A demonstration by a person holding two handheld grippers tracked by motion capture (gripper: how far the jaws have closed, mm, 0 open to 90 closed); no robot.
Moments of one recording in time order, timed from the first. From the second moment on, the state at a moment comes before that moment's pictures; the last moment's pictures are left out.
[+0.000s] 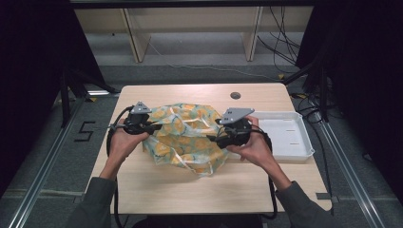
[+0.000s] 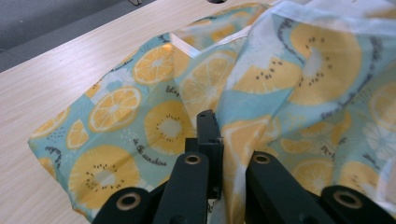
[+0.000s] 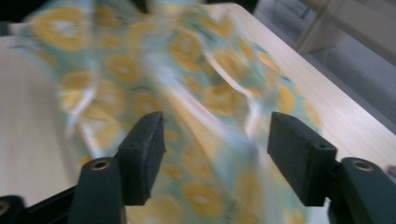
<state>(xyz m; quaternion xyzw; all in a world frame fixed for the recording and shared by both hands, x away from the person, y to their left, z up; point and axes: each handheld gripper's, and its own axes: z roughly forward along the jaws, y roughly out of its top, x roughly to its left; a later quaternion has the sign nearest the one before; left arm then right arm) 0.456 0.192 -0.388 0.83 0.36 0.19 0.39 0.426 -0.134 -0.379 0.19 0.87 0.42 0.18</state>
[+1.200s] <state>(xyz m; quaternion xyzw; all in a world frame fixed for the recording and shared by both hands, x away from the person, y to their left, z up) 0.408 0.138 -0.392 0.85 0.27 0.25 0.36 0.565 -0.077 -0.383 0.28 0.86 0.39 0.18</state>
